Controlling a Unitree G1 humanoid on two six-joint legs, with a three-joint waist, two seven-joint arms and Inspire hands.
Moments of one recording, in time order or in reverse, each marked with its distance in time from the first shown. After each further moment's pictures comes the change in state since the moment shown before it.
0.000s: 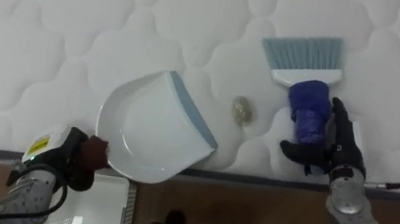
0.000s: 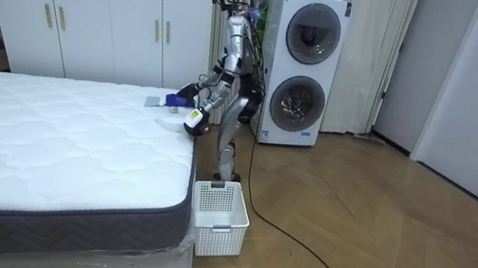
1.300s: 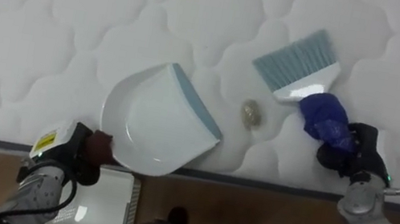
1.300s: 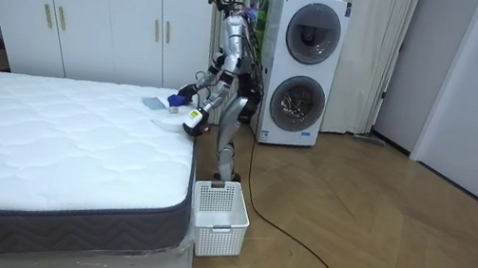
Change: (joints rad) left arm -0.009 -0.028 -0.006 -0.049 0.009 0.076 0.014; right arm -0.036 -0.030 -0.058 0.113 -0.210 0.086 -0.127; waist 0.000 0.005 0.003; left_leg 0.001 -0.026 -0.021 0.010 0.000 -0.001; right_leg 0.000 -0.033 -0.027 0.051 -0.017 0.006
